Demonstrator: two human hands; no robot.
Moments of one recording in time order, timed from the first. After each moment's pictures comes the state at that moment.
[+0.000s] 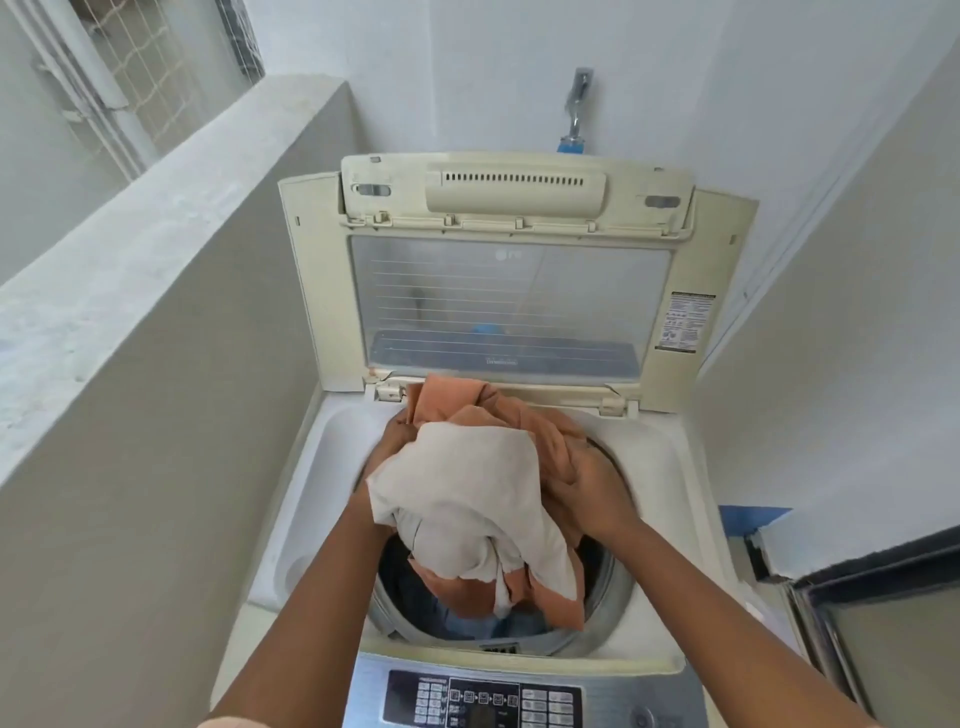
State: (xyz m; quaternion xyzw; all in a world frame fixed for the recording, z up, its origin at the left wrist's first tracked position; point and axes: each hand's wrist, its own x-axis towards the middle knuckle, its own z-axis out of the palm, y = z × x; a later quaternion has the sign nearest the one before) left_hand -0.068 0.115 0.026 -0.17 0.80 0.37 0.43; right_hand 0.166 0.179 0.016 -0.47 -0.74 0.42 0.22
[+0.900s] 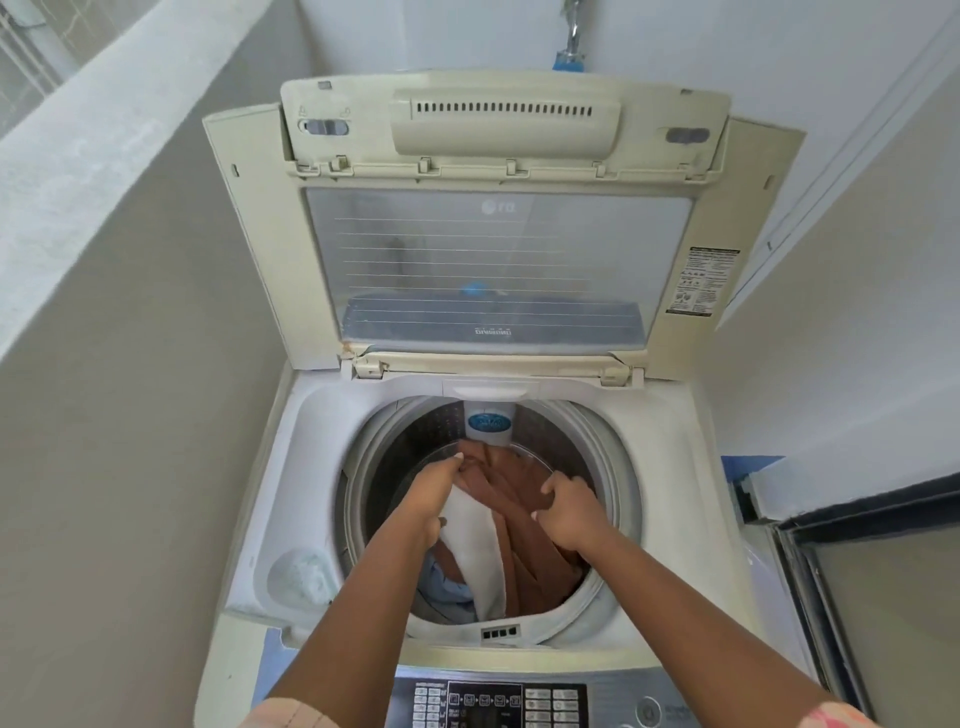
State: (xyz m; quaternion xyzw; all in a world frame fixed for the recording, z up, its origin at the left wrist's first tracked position) left_hand -0.024 0.125 -0.045 0.03 0.70 0.36 0.61; right_hand 0.159 0.174 -0.067 -0.60 -0.69 0.39 -0.09
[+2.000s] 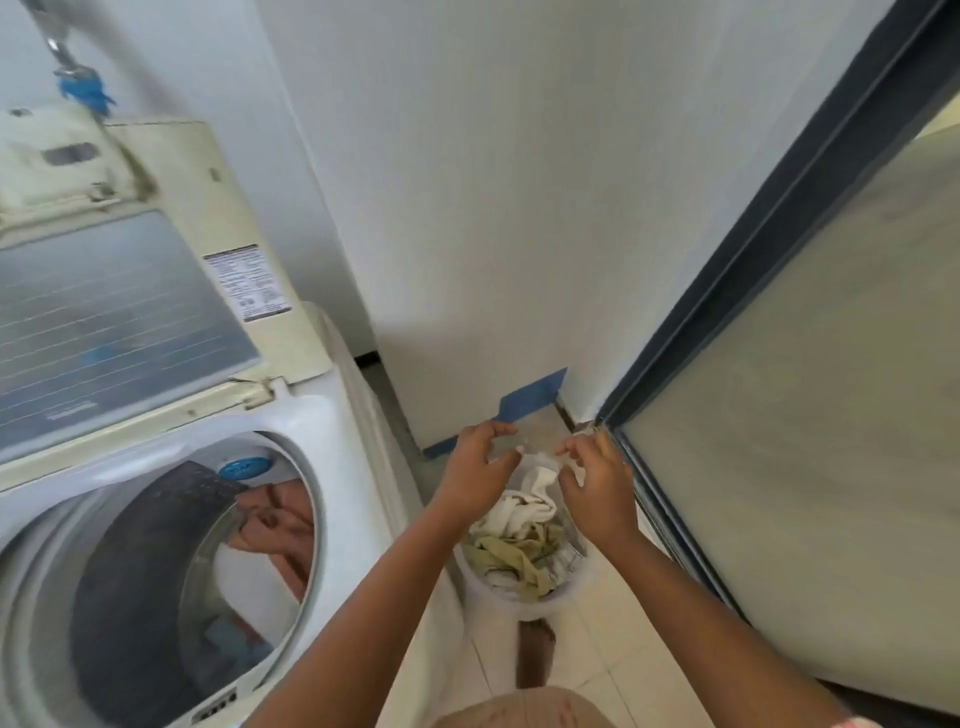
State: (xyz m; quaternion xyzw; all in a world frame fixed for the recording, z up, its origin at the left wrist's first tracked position) left_hand 0.373 0.201 -0.005 0.56 0.61 0.23 0.52; right_hand 0.545 0.165 -0.057 -0.72 -0.60 0.21 0.28
